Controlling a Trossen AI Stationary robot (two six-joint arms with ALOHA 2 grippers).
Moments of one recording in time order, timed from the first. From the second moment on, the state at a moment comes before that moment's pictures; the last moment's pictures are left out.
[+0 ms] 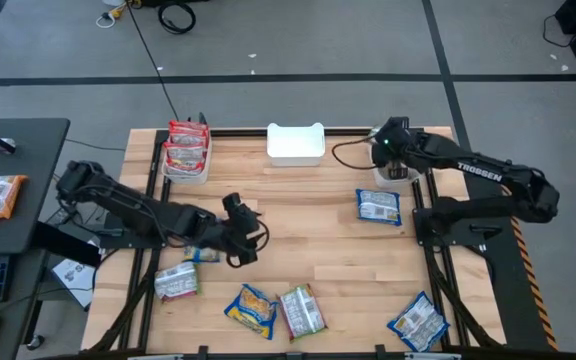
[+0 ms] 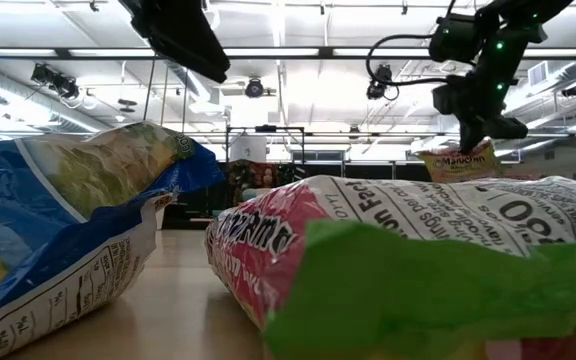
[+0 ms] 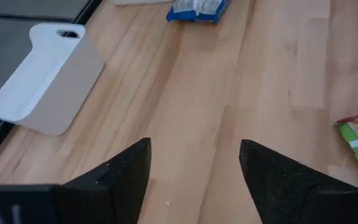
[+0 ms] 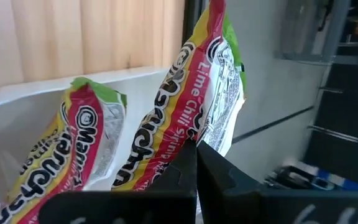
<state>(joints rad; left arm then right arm) -0.35 1.39 1.04 -0.48 -0.62 -0.36 -0.63 1.04 0.80 -0.77 0.55 -0.84</state>
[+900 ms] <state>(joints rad) -0.35 1.04 0.53 -0.12 -0.66 -0.43 -0.81 1.04 0.69 -0.77 0.29 -0.99</state>
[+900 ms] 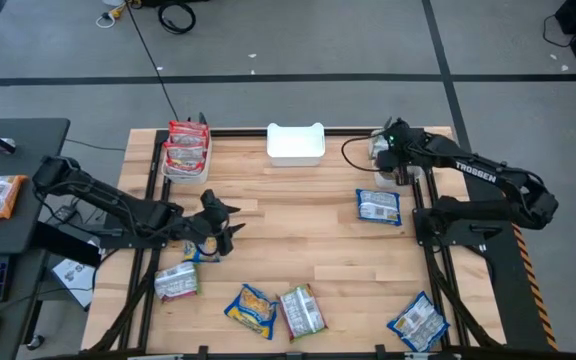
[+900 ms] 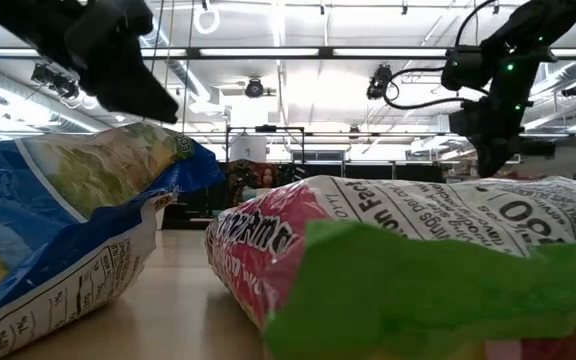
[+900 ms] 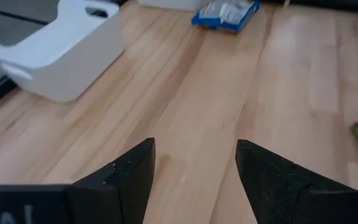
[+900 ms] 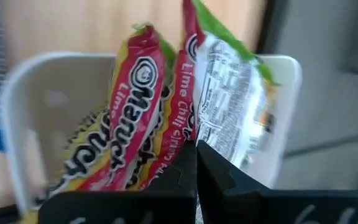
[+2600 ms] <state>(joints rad) -0.35 1.05 0.53 -0.05 -0.58 -0.38 -0.81 1.07 0.90 -1.19 -0.10 -0.99</state>
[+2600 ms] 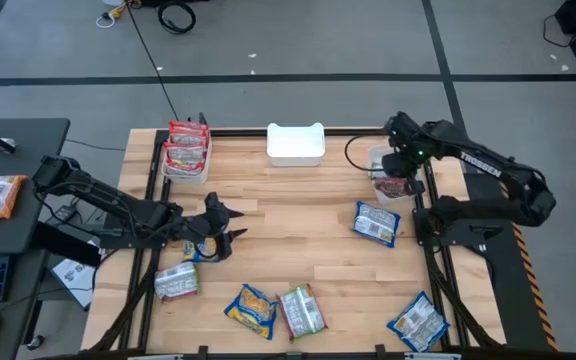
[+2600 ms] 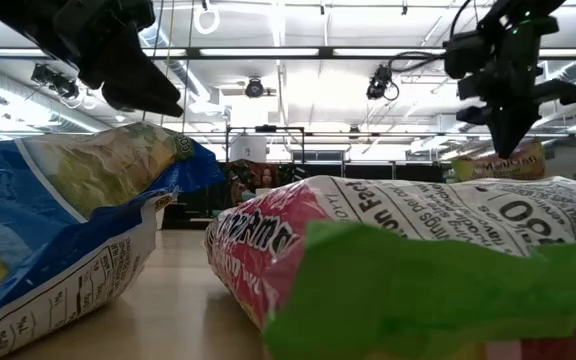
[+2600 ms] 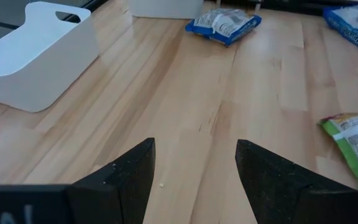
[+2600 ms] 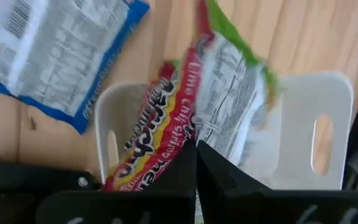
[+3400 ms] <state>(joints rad) -0.35 1.38 0.53 0.55 -0.67 -0.10 -0.08 1.15 0.90 -0.58 -0.57 -0.42</state>
